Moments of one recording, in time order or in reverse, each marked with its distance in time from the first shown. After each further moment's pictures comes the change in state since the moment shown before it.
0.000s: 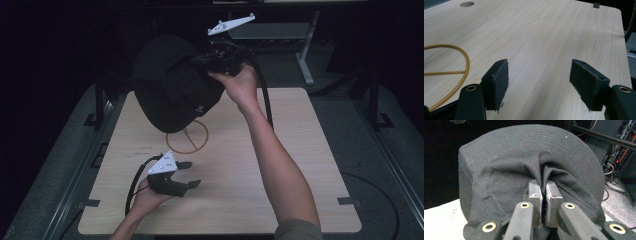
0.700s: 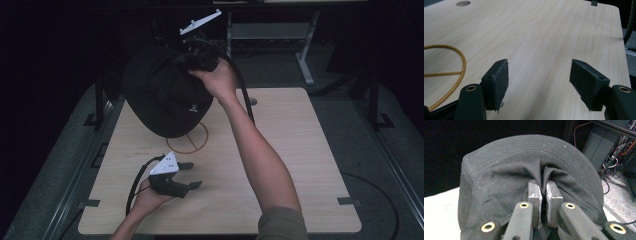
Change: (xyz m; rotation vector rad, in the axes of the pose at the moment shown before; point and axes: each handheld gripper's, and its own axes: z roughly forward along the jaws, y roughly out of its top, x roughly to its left) left arm -0.002 0.000 0.003 0.006 -0.014 0.004; right arm 0.007 0.021 0.055 0.109 -0.004 -0.033
